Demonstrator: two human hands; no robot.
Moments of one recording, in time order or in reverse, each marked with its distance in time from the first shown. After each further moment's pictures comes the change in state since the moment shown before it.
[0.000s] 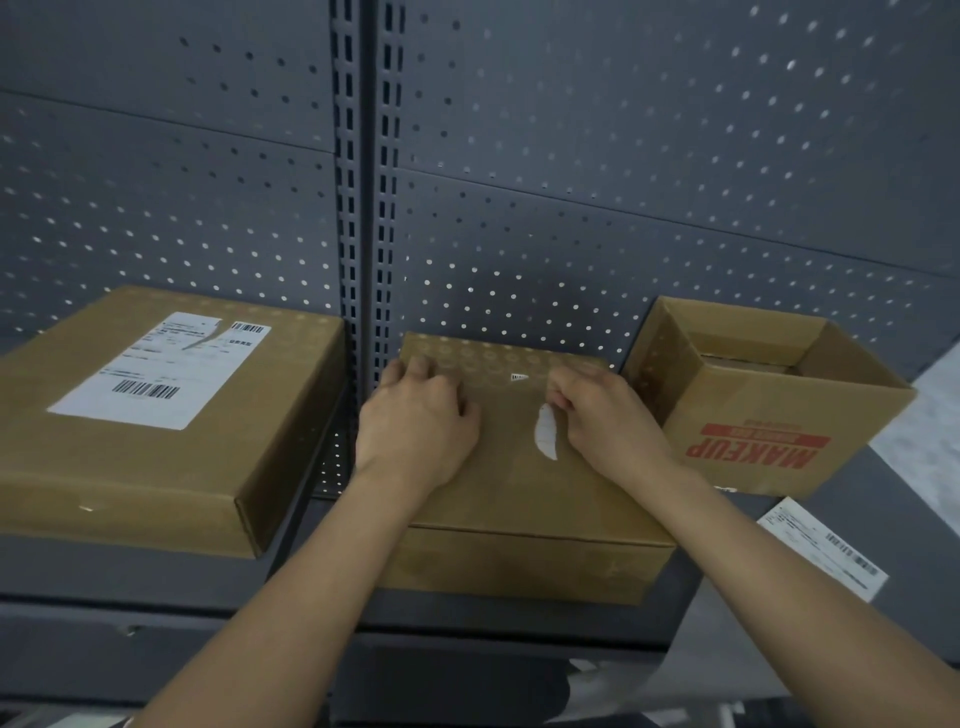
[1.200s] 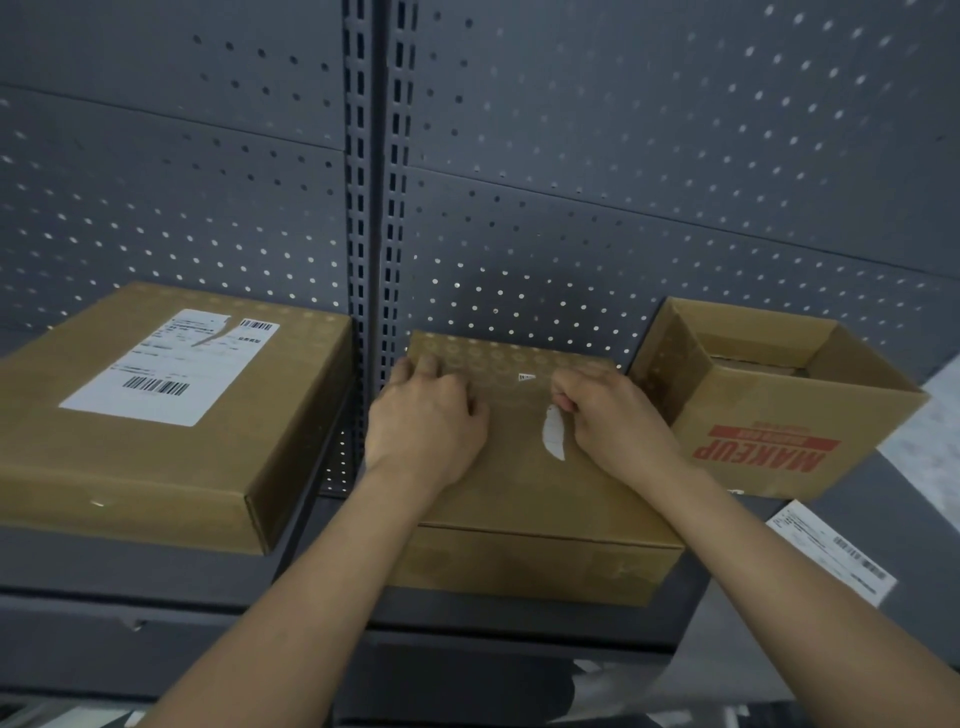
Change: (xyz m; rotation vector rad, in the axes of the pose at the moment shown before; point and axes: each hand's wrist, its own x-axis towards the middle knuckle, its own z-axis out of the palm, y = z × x) left_hand 0.000 0.001 -0.001 -0.002 -0.012 -0.009; right_hand 0.002 0.002 -0.001 -0.053 -0.030 -0.060
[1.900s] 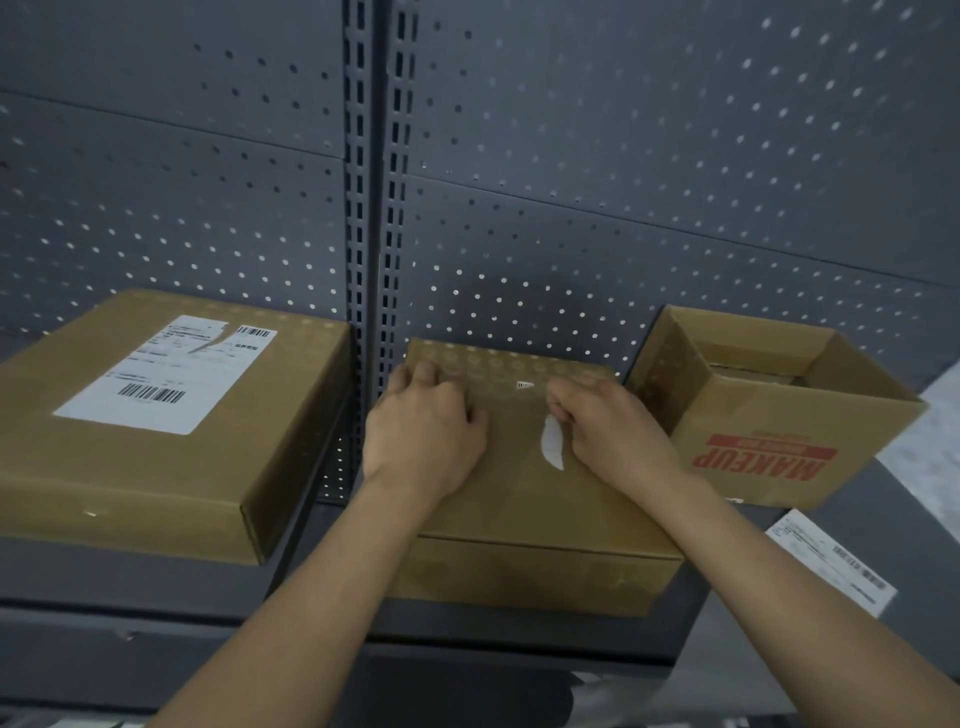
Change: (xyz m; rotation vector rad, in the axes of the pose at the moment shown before) left_hand -0.001 0.002 -0.002 0.001 0.005 -0.011; right_hand 0.000 -0.004 -0.003 -0.009 -0.038 0.006
